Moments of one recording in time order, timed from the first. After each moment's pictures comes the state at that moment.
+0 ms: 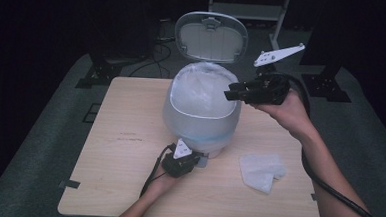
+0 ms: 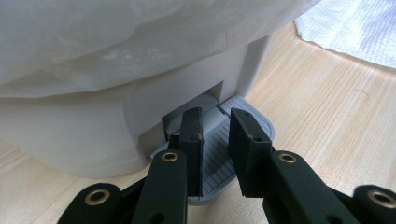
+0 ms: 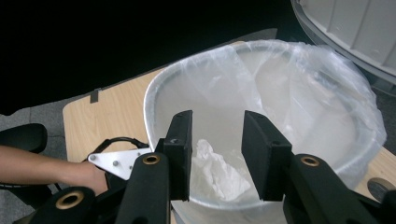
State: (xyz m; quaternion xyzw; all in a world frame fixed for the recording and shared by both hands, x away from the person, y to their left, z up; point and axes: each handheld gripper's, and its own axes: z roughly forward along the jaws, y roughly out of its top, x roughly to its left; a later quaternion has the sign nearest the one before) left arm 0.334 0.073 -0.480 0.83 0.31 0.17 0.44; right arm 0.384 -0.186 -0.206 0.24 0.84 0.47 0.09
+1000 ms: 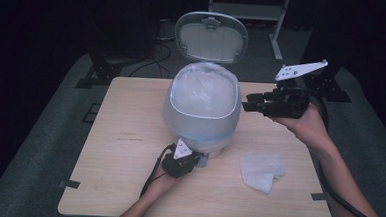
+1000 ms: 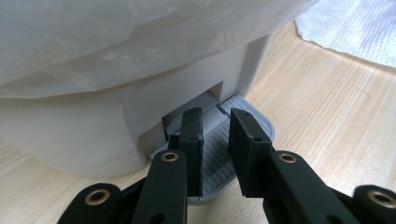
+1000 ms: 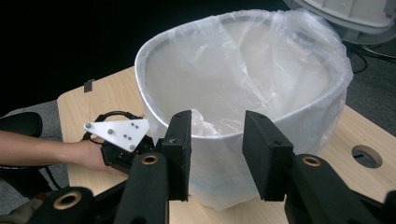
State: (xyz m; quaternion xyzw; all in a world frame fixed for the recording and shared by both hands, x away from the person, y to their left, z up) left arm 0.333 0.073 -0.480 0.83 0.31 0.17 0.43; right arm 0.364 -0.229 -0.226 0.26 0.83 0.48 0.09
